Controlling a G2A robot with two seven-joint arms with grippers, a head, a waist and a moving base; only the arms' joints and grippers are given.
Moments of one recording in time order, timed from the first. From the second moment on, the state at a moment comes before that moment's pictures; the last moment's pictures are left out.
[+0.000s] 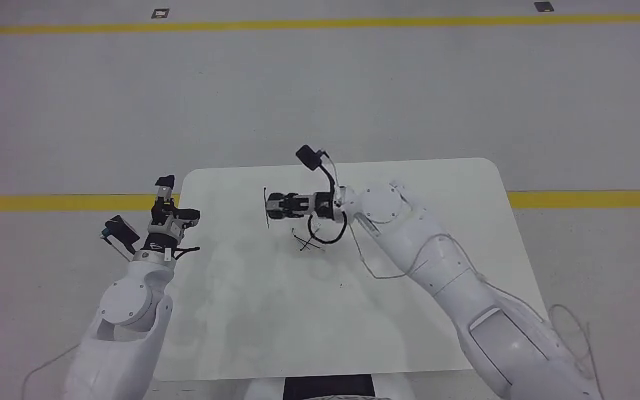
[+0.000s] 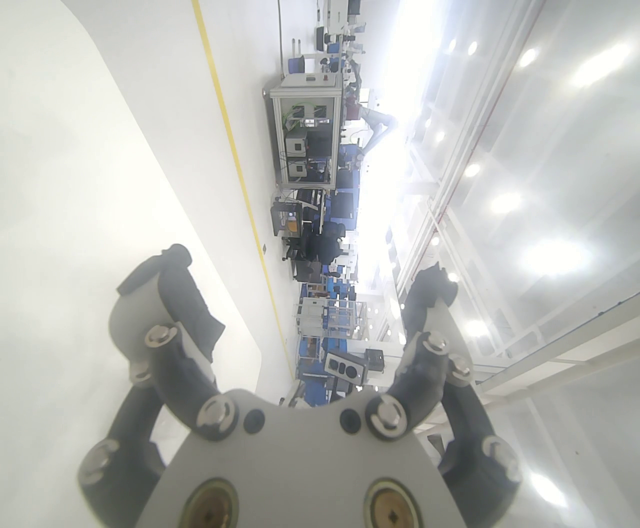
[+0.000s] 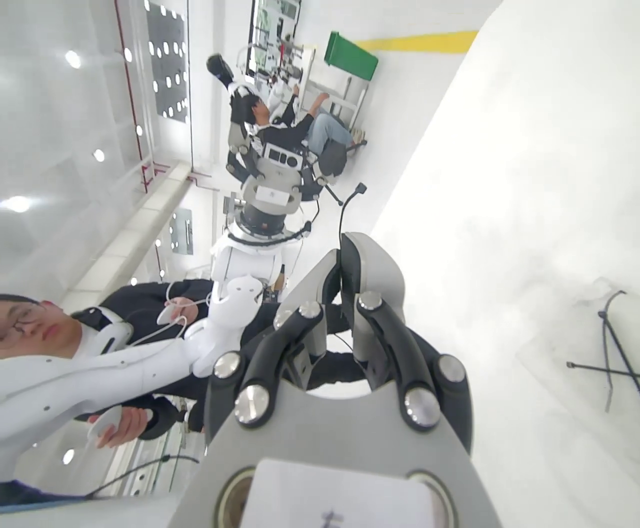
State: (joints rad) left arm 1.73 -1.15 -1.60 -1.80 -0.42 0.00 0.00; right arm -0.81 -1.48 0.79 -1.01 0.08 -0.26 0.82
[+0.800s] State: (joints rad) left arm 1.74 -1.14 -1.60 -1.75 -0.40 -0.09 -0.28; right arm -0.86 -1.53 0.77 -1.03 0.16 -0.13 0.51
